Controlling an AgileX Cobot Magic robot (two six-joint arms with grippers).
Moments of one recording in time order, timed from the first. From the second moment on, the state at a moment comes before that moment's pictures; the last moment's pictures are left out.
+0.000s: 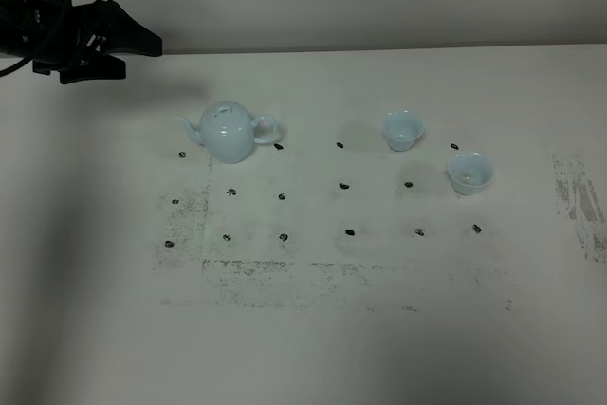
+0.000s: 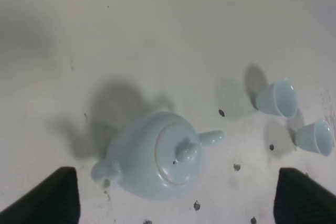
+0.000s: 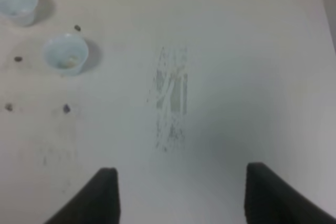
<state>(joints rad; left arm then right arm) 0.14 2.15 -1.74 -1.00 0.98 0.67 -0.07 0.68 -0.76 -0.07 0.88 -0.08</state>
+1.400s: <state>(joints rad) 0.14 2.15 -1.74 -1.01 0.96 0.71 -0.07 0.02 -0.49 0.05 1.07 -0.15</state>
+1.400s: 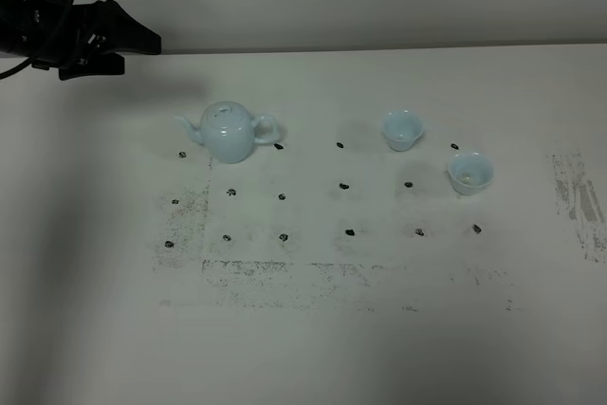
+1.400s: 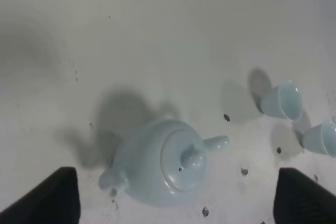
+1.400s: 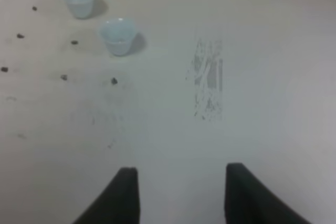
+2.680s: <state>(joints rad) -0.08 1.97 -1.74 -0.74 0.87 0.68 -0.07 -0.01 -0.49 0.06 1.07 -0.15</state>
